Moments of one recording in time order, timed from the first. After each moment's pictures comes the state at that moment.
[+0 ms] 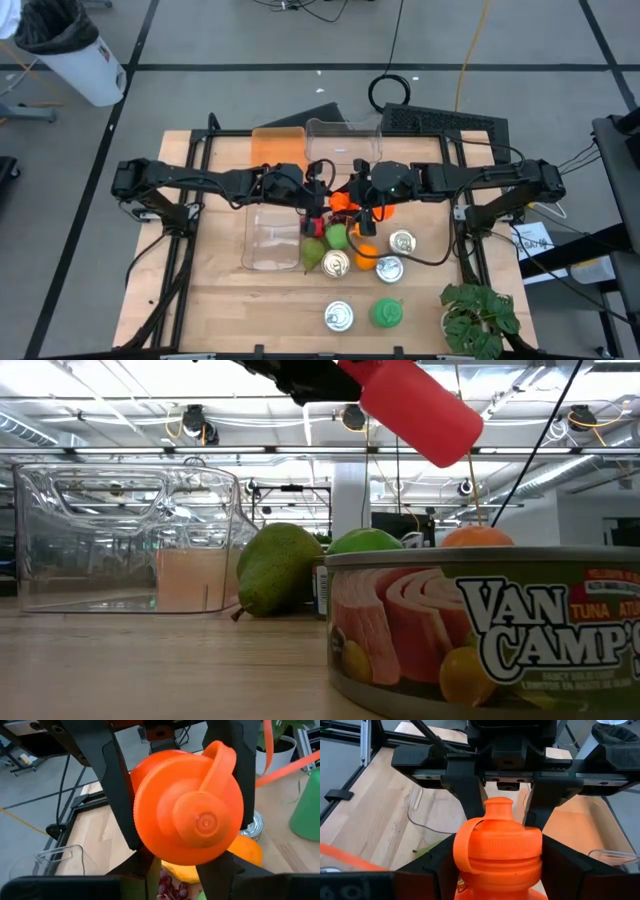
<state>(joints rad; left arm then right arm) 0.00 1.56 1.21 -0.02 0.01 0.29 0.04 1.41 1.28 -0.39 0.05 -0.13</state>
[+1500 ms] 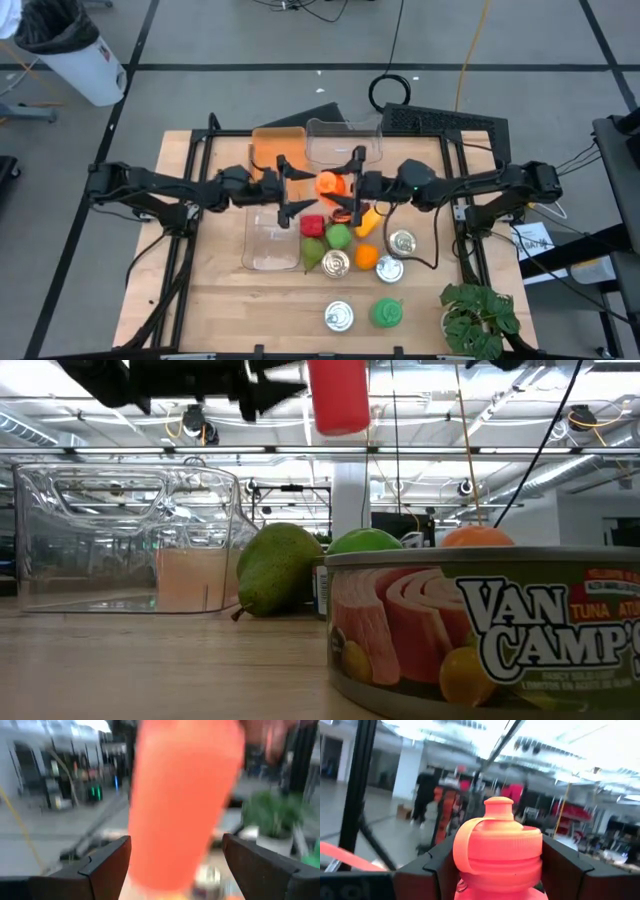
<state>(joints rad) 0.06 1.33 0.66 0.76 0.01 0.05 -0.01 1.41 0.95 0.78 0.00 -0.24</state>
